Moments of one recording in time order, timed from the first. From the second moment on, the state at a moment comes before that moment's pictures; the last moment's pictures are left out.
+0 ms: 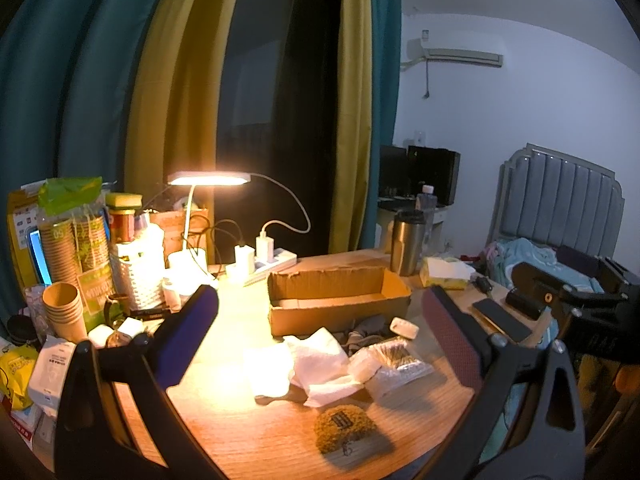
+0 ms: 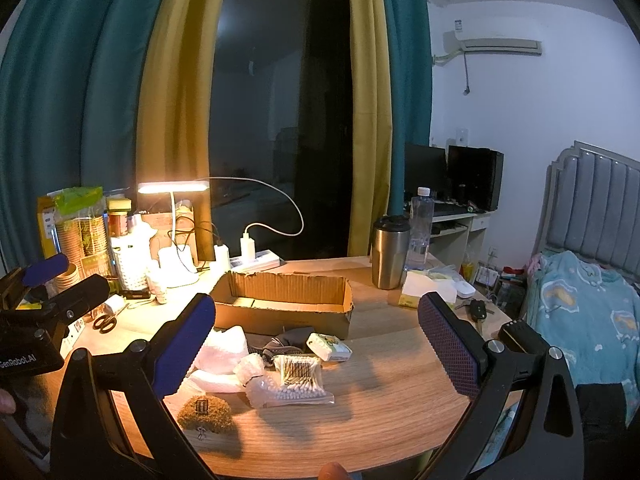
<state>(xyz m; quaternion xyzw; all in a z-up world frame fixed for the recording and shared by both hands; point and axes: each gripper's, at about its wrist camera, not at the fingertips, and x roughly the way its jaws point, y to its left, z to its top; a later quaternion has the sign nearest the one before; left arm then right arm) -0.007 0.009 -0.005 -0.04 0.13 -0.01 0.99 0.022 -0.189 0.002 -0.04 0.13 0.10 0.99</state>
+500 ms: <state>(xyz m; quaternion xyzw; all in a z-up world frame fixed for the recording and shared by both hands) 0.014 0.000 -0.023 -0.03 0.14 -0.01 0.99 0.041 -0.193 -0.010 -0.03 0.15 0.10 0.98</state>
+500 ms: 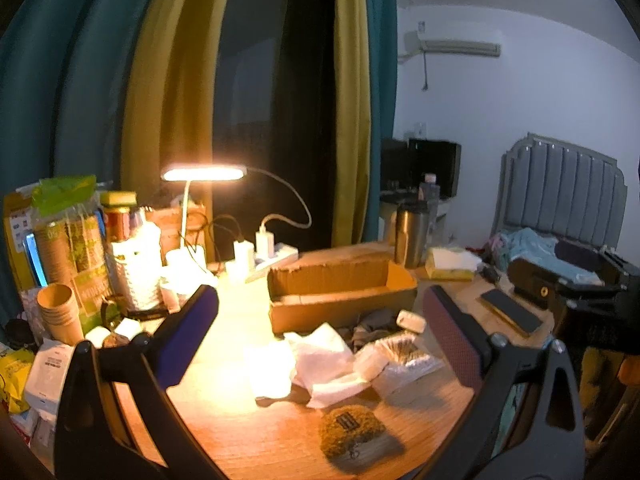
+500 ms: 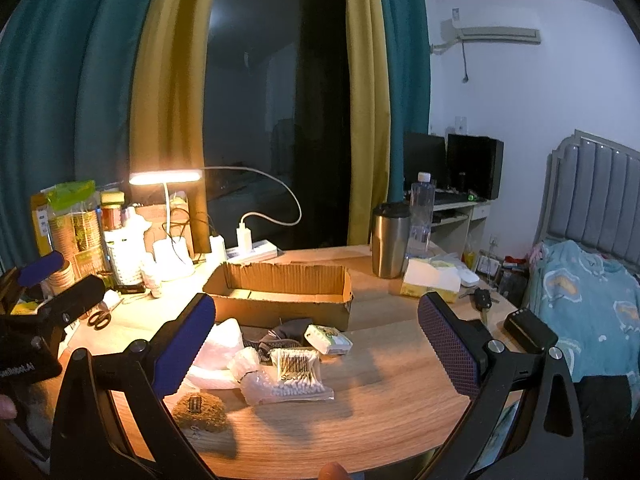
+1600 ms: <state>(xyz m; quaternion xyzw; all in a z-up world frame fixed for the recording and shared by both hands) 0.101 -0.022 -0.175 -0.02 0.41 -0.06 0.91 0.133 -0.189 -0.126 -0.01 0.31 0.15 0.94</state>
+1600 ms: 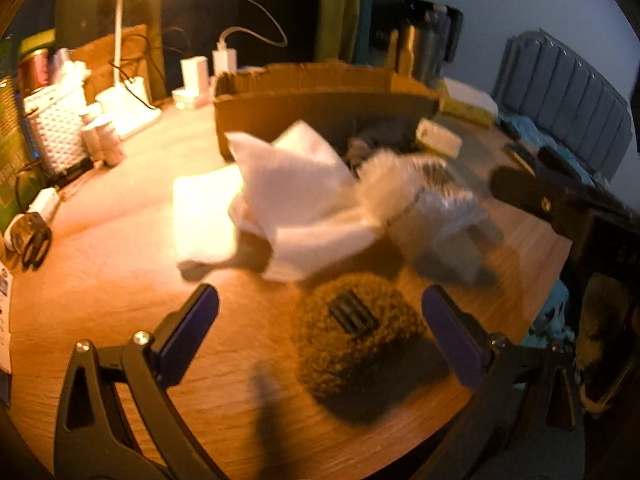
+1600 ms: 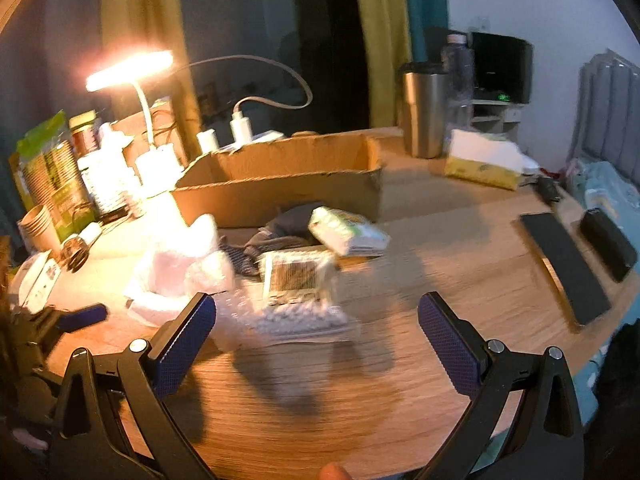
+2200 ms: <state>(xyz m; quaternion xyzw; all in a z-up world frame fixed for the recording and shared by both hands) 0.101 -0.009 -0.189 -0.05 0.43 -0.10 0.90 0.154 -0.136 -0.152 -0.02 0.37 0.25 0.89</state>
